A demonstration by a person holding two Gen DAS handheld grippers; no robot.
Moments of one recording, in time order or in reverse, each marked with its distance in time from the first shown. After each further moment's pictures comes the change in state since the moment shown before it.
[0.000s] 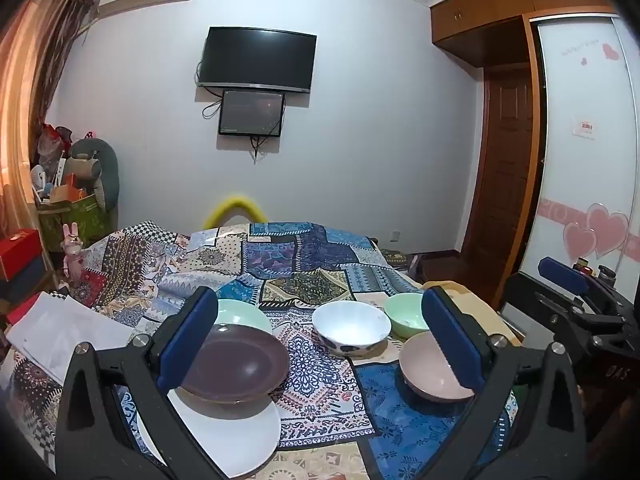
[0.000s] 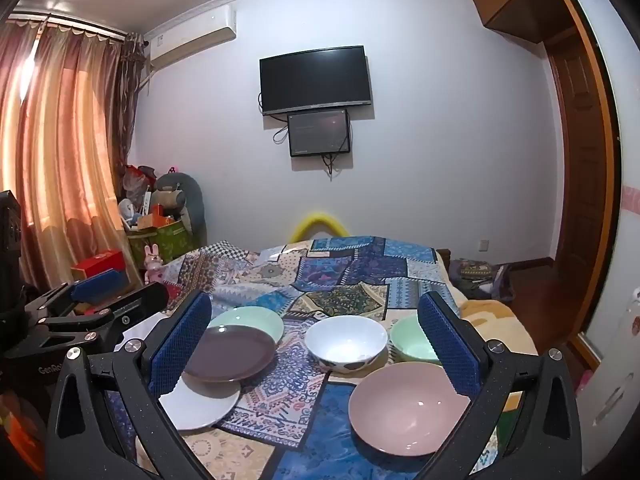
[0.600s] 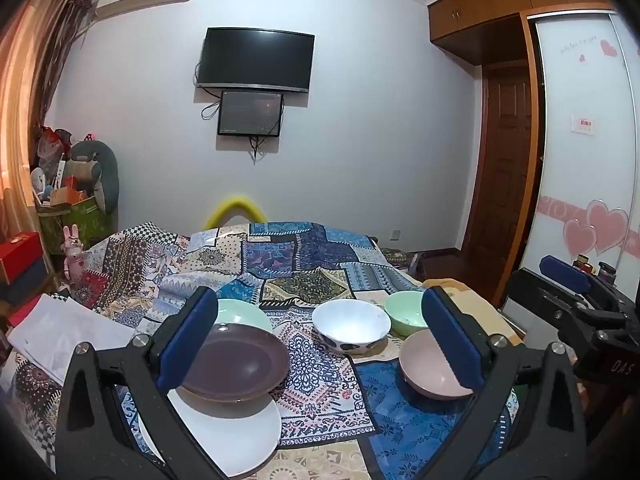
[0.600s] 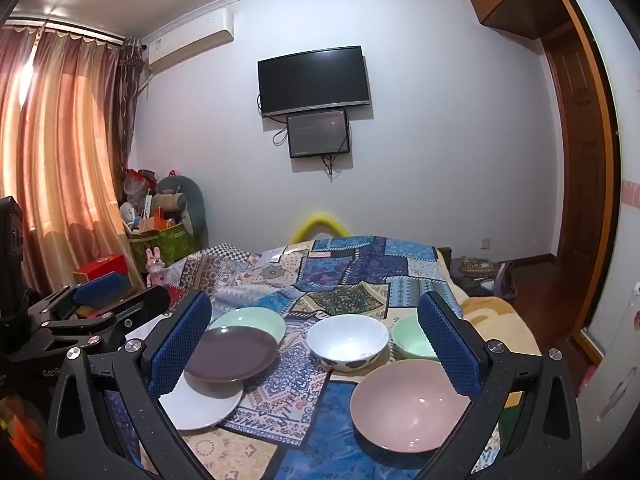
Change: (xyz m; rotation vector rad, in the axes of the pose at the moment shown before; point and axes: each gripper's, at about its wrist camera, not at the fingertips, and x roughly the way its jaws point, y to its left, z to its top) left arm -0.008 0.000 -0.001 0.001 -0.012 0.011; right arm -0.006 -0.001 -0.002 0.018 -0.012 0.012
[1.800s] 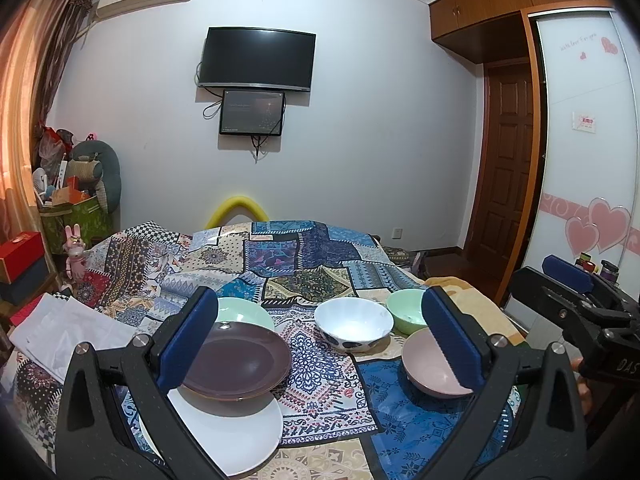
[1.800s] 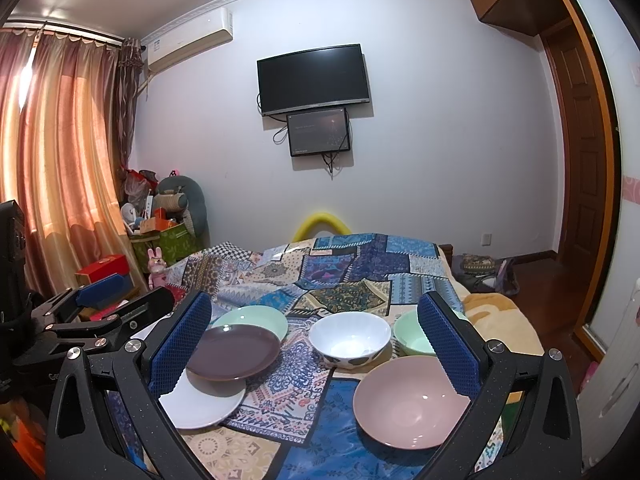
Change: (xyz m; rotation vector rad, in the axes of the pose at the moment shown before) left arm 0.002 0.001 -0.006 0.002 0.003 0.008; right arm -0.001 0.004 0.001 0.006 0.004 0.002
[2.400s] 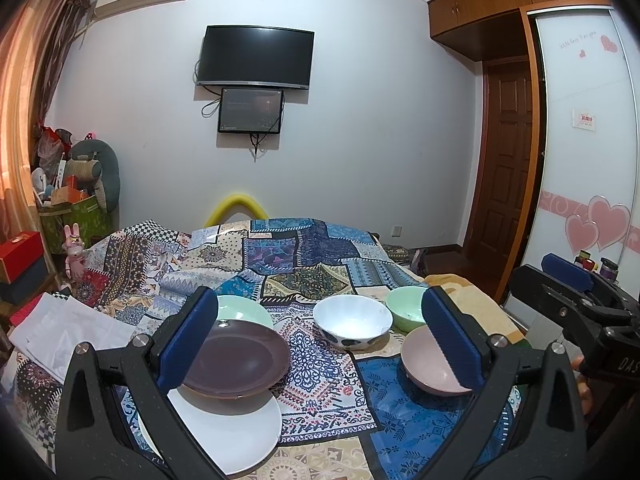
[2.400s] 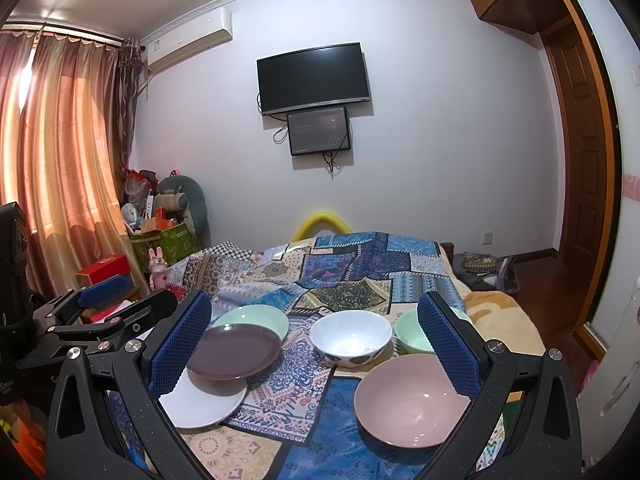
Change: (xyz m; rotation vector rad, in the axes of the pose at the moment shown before) left arm 0.002 -0.004 -0.002 0.004 0.009 -0.002; right arm 0.000 0.000 -0.001 0.005 0.002 0.002
